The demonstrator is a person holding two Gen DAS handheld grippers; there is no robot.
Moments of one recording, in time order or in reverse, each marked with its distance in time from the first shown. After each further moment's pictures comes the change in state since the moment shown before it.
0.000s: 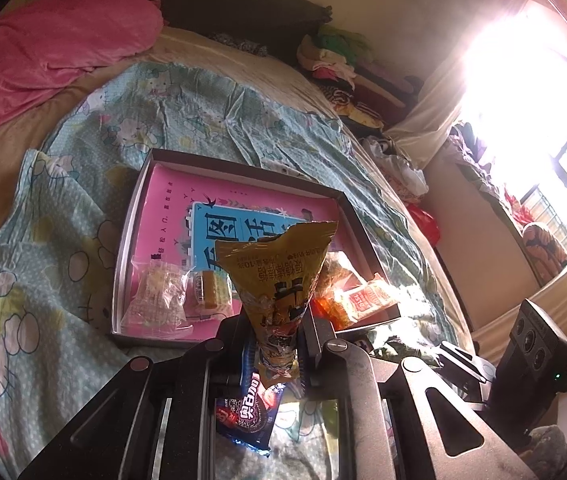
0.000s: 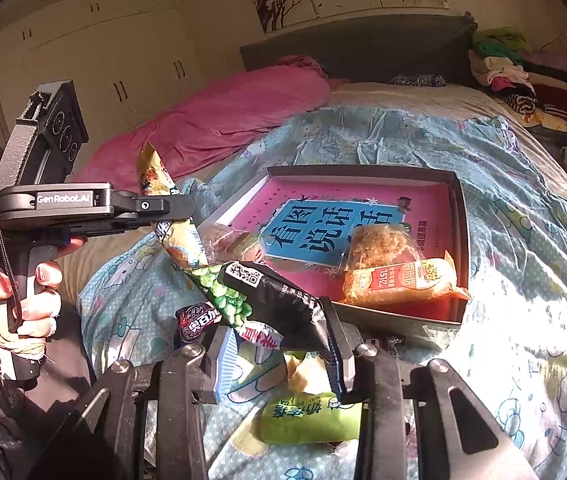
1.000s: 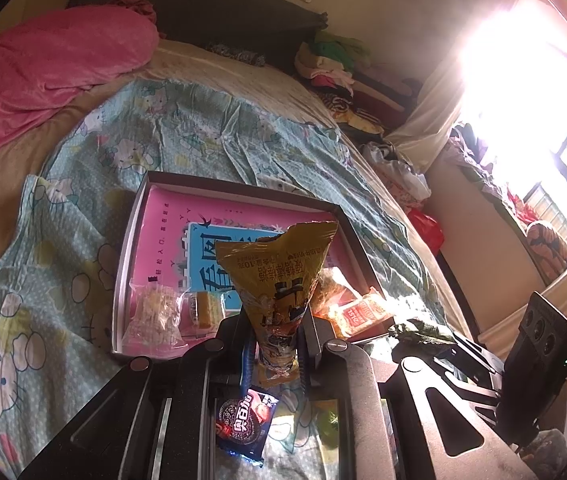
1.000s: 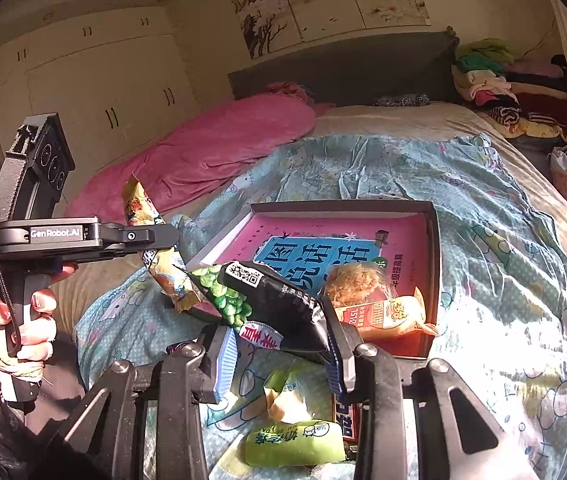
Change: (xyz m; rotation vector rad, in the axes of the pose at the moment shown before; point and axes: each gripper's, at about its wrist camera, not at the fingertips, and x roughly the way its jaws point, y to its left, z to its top) left arm -0.006 -0.012 0.009 0.027 -0.033 0.024; right arm -0.016 -0.016 0.017 0.036 -0.098 -0.032
